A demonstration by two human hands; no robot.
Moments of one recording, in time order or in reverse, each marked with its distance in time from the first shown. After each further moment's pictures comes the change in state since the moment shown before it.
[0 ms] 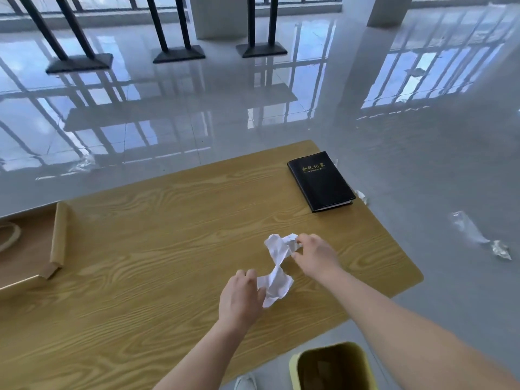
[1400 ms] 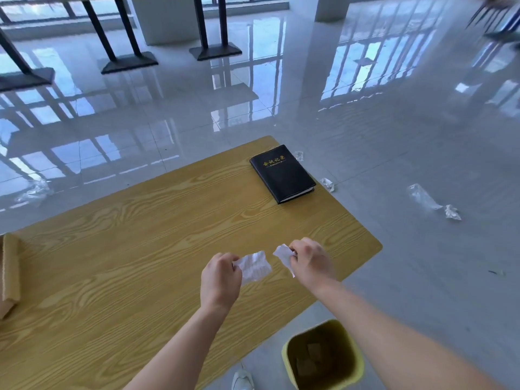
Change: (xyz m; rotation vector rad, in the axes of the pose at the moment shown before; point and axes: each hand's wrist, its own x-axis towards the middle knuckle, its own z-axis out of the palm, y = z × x) left_hand 0.011 0.030 -0.022 -0.219 0.167 0.018; right_hand -0.060 0.040 -0.001 0.037 0.250 0.041
